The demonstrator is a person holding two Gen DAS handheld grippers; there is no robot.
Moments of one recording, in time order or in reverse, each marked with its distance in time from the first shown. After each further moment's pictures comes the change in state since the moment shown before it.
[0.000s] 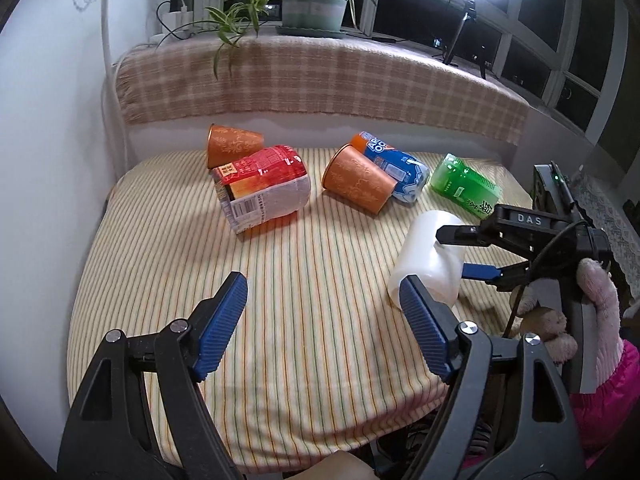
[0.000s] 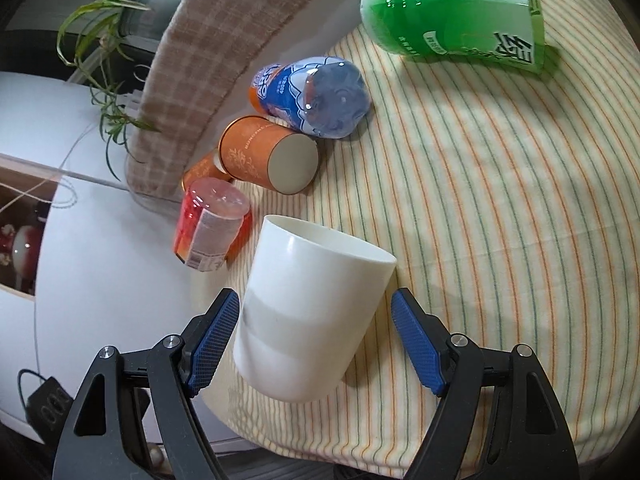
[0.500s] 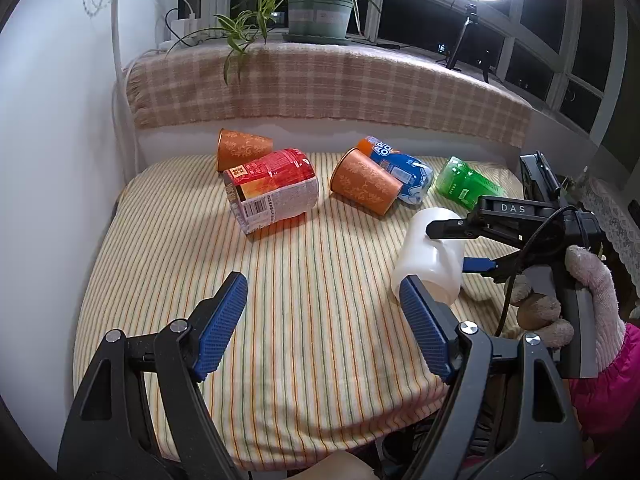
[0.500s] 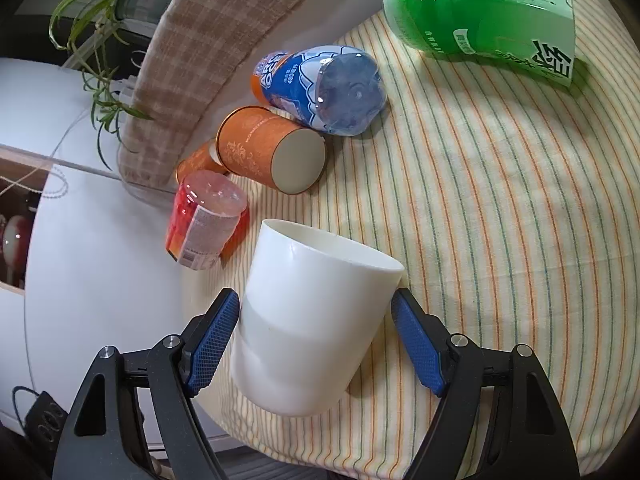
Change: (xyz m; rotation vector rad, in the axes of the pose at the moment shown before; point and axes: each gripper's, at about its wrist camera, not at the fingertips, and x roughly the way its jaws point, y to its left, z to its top) left arm -0.008 0.002 -0.007 -0.001 -0.030 0.027; right arm 0.015 0.008 0.010 -0.033 0.036 -0.026
